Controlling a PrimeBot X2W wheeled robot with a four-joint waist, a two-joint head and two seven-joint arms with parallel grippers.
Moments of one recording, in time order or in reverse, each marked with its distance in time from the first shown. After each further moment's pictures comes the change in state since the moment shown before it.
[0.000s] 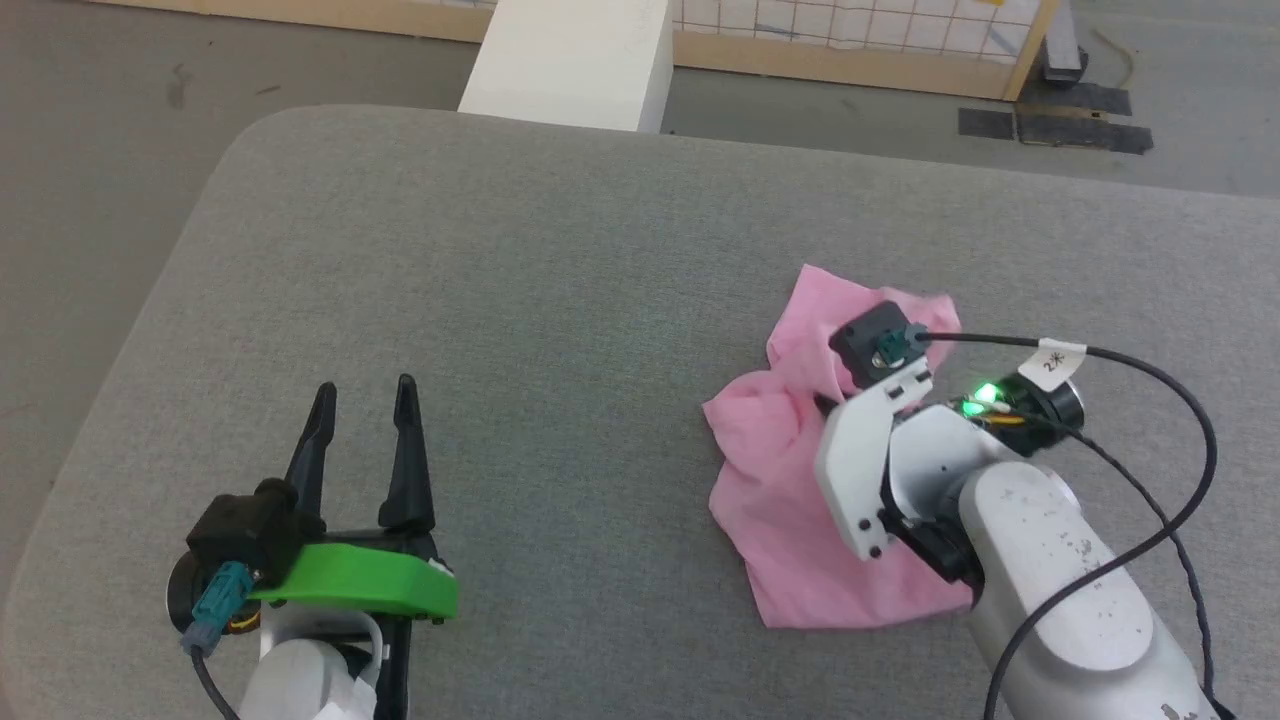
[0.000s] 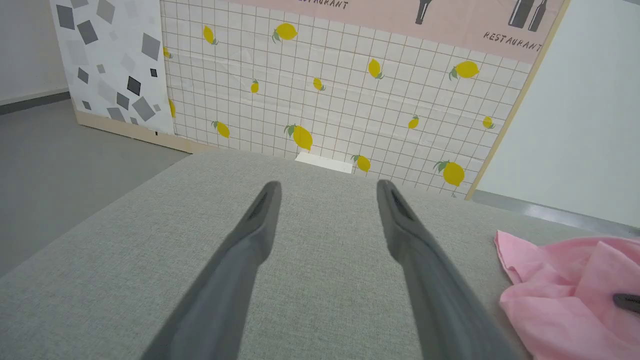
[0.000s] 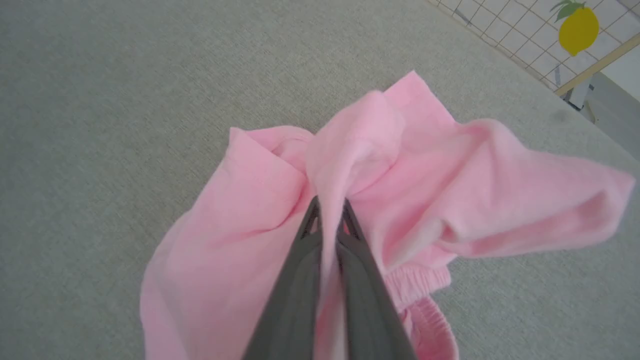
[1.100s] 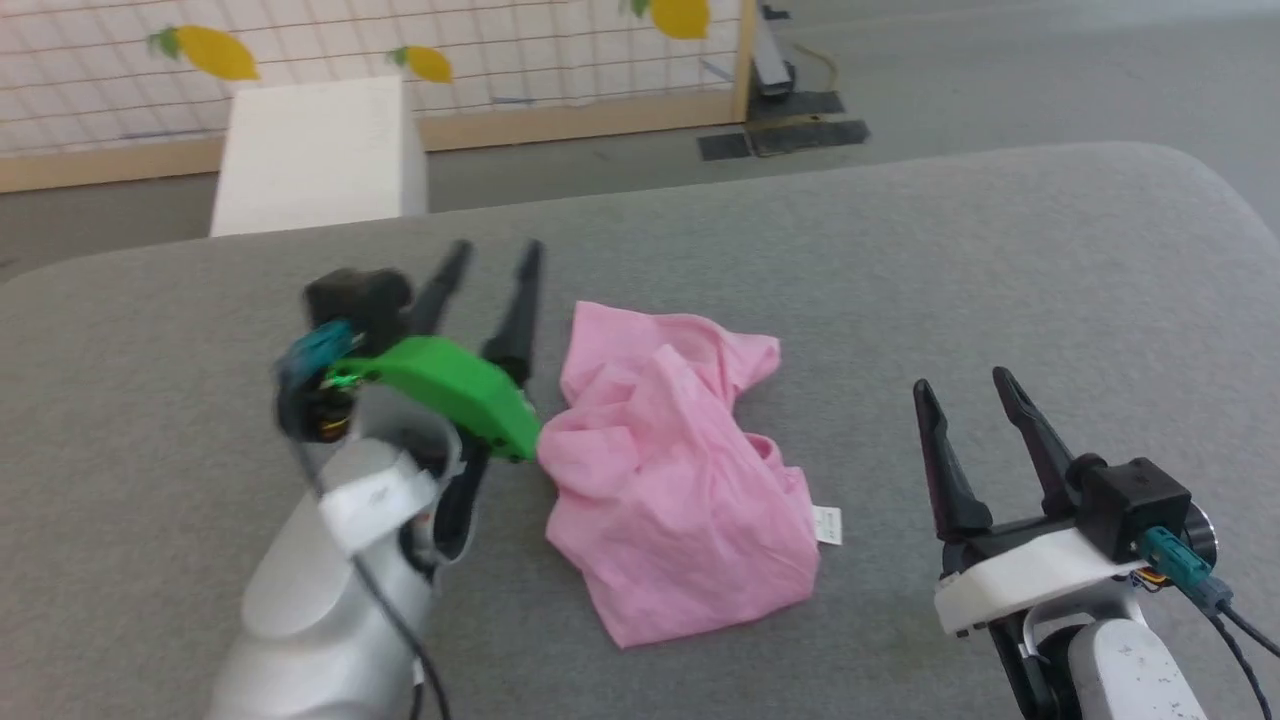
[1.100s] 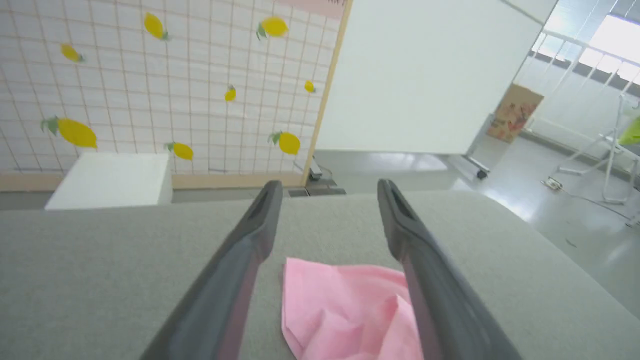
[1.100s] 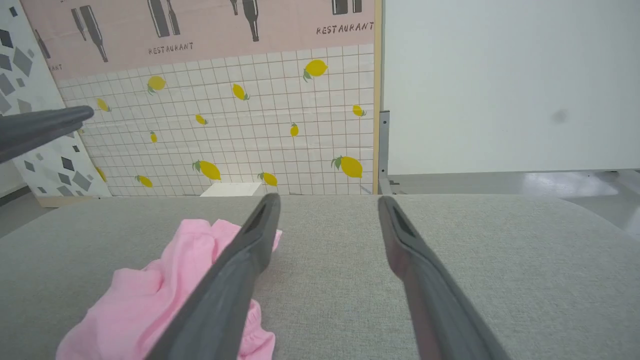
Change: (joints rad) left arm -0.435 0.115 -0.354 0.308 -0.330 0.057 0.155; right arm 0.353 0.045 -0.263 -0.220 0.055 0.000 -0.778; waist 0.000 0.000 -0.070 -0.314
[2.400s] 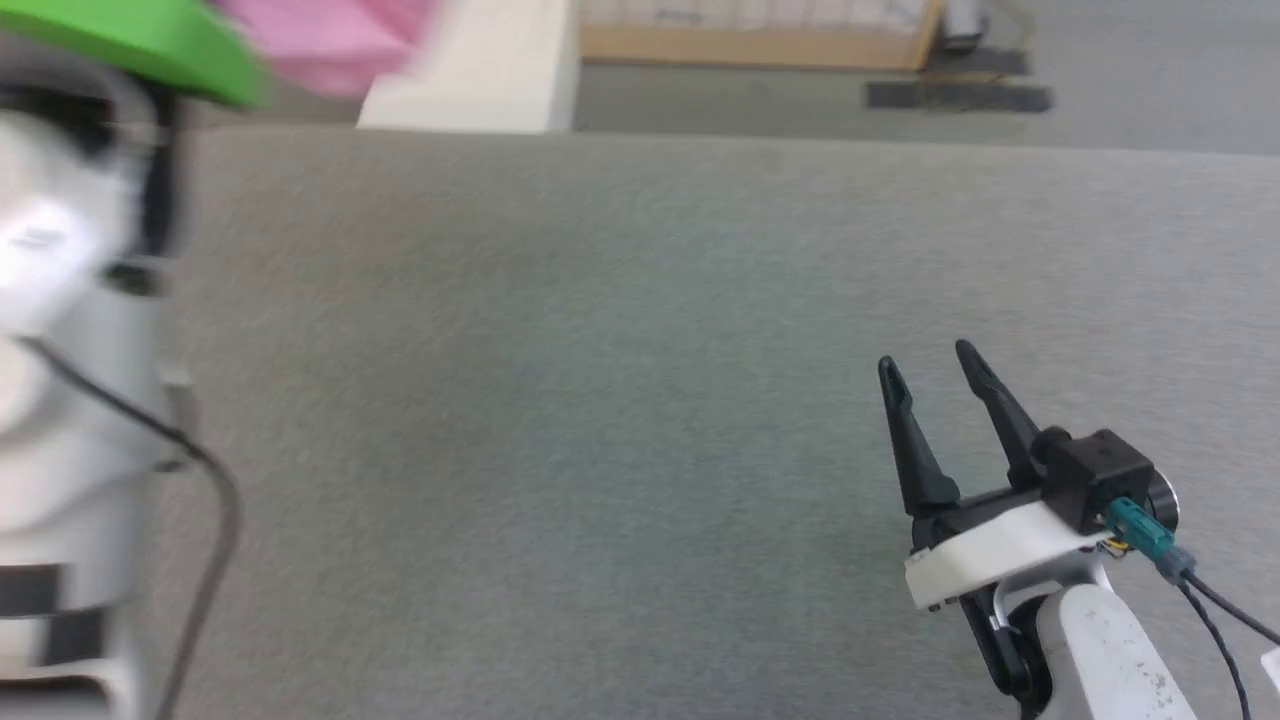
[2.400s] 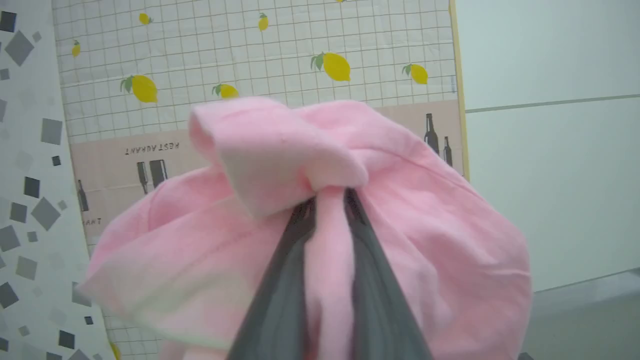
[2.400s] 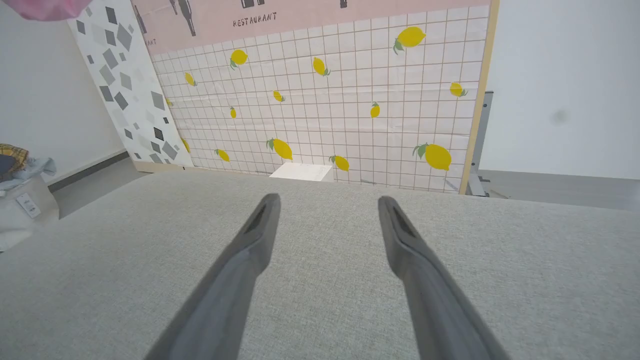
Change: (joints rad) left arm -0.383 0.224 0.185 -0.247 0.192 -0.025 0.099; right arm -0.084 0.002 0.046 0.094 0.009 0.000 -0.050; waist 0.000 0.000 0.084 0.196
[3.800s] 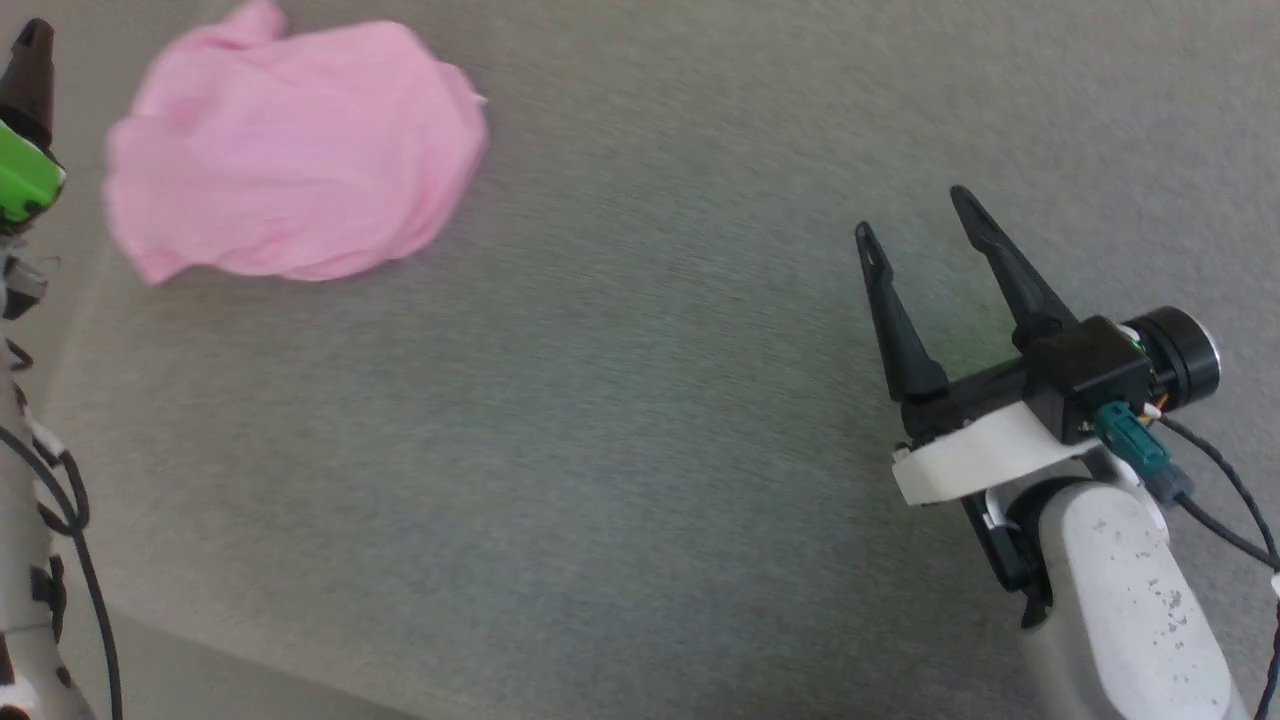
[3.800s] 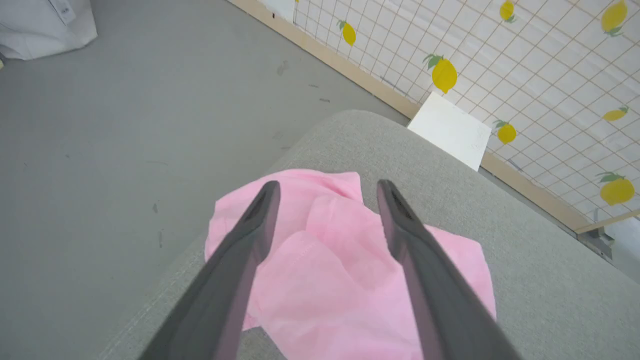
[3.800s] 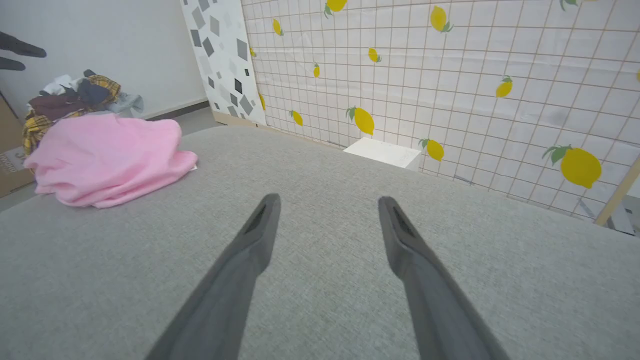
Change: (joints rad) left arm 0.115 0.027 0.350 0.261 -0.280 0.052 0.432; right arm -0.137 -0.001 0.046 -0.197 -0.188 0.000 0.114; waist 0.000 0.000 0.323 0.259
